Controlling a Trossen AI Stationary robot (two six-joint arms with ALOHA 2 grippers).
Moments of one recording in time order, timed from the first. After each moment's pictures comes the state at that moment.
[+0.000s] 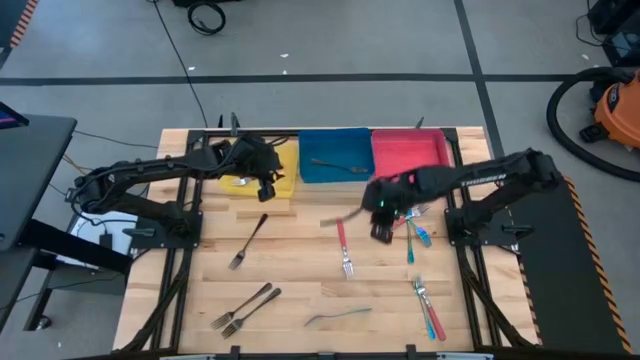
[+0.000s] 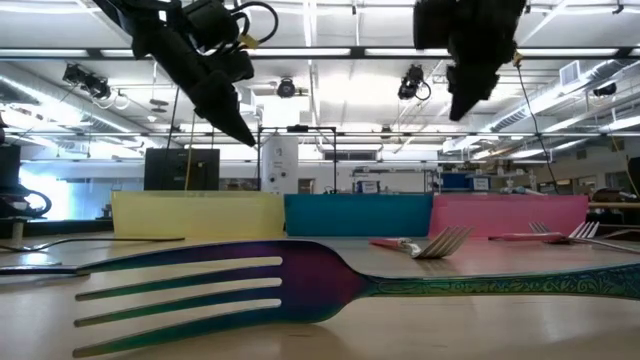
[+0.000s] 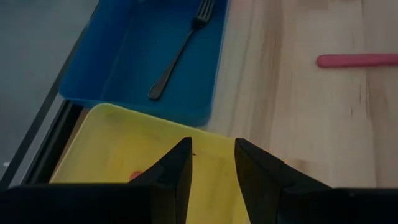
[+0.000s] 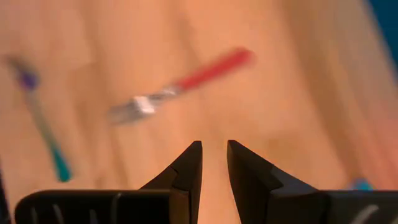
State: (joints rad) left arm 0.43 1.27 0.83 -0.30 0.02 0.24; right arm 0.09 1.39 1.11 -0.84 -0.03 0.40
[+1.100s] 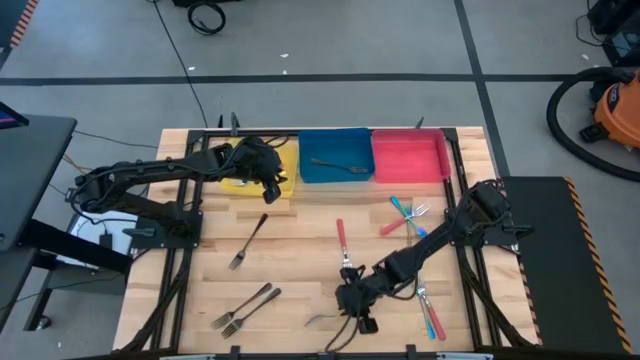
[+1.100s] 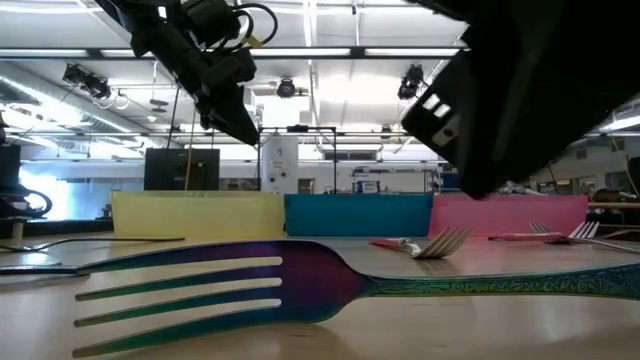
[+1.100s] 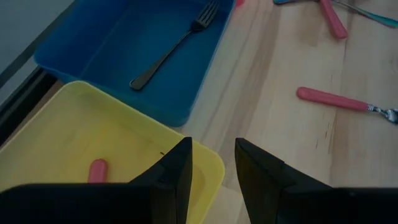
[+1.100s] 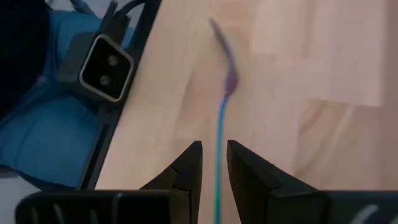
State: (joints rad) left arm 0.39 1.27 0.83 -0.30 0.03 -0.04; right arm 0.55 1.92 1.11 -0.02 -0.03 0.40
